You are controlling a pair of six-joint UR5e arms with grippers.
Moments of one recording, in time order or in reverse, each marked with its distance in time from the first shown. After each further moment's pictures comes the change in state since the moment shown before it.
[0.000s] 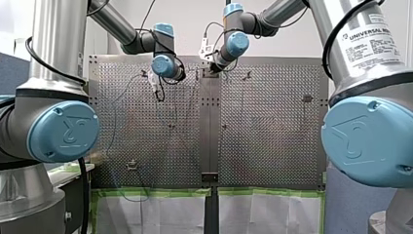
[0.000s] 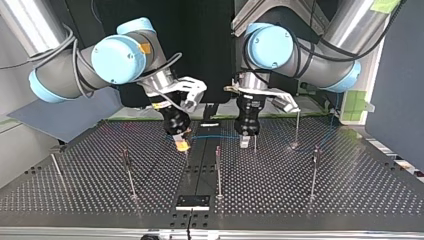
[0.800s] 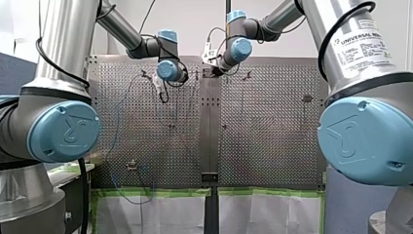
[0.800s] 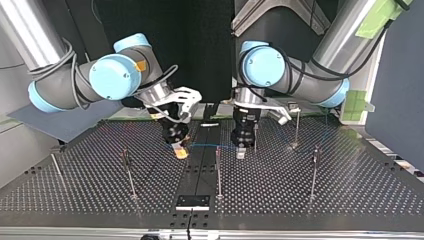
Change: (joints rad) left arm 0.011 -0.096 0.078 0.037 0.011 0.004; right arm -0.046 0.047 -0.047 -0.003 -0.085 0.016
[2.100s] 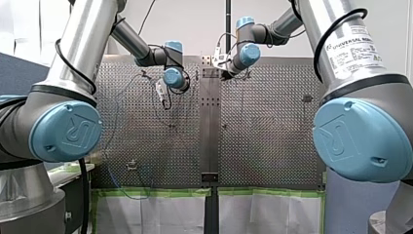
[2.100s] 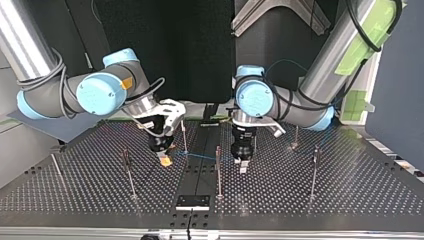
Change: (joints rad) left arm 0.021 -0.163 0.156 -0.096 -0.030 -0.026; right arm -0.081 0.033 -0.017 -0.004 -0.034 0.003
